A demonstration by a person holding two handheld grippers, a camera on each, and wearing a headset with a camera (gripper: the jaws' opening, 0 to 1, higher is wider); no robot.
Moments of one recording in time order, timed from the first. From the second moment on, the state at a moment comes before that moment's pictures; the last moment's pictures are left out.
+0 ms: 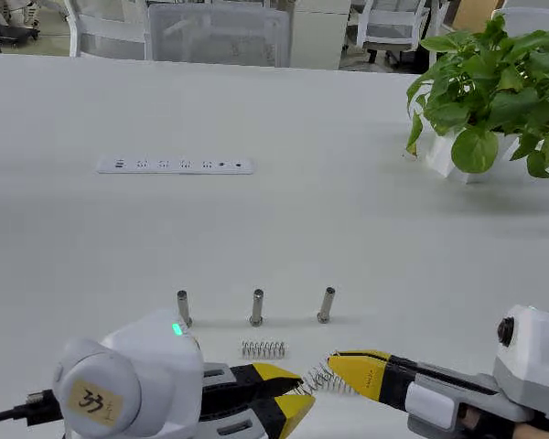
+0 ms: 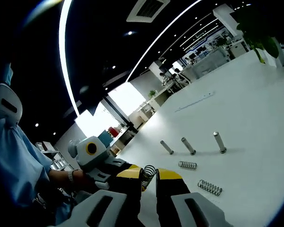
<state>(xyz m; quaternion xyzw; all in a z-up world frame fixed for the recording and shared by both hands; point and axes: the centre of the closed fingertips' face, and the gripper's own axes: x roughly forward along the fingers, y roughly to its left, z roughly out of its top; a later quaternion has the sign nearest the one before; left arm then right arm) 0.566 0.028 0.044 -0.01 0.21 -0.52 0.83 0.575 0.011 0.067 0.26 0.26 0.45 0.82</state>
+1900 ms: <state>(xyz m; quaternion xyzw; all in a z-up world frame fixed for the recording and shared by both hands) 0.558 0.025 0.032 0.02 0.23 -0.53 0.82 0.559 0.036 0.078 -0.08 0.22 0.53 0.82</state>
